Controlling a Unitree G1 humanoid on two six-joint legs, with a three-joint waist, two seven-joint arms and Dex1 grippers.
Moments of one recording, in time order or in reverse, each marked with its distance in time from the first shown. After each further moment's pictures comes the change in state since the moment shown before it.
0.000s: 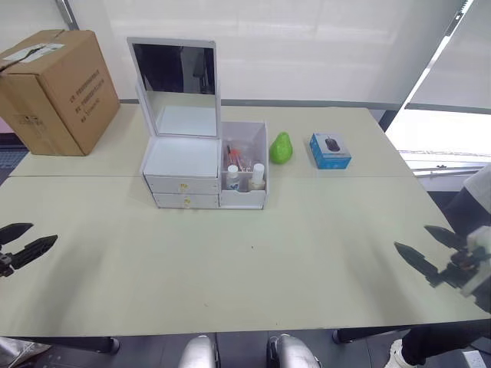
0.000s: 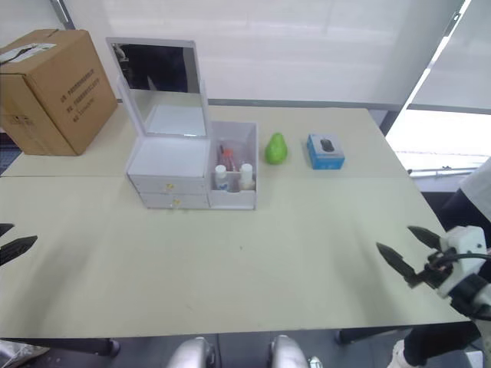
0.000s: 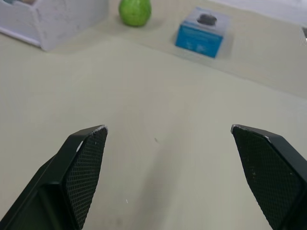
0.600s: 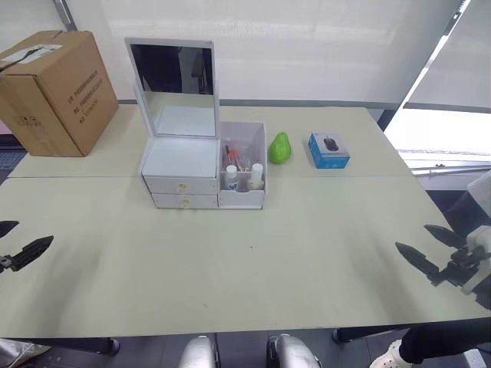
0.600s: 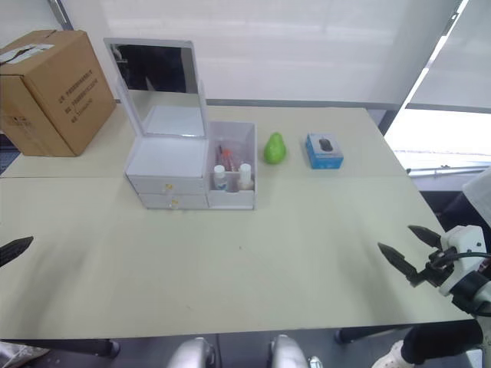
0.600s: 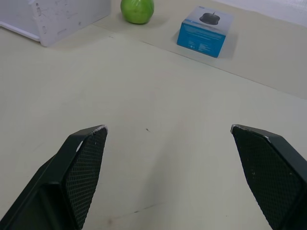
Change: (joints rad) left arm 0.008 -0.001 0.003 -0.004 0.001 -0.033 0.065; right arm -0.059 -0.020 0.045 0.054 -0.021 -0.037 0.020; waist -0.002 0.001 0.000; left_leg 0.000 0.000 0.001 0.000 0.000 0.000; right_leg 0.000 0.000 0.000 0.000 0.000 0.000
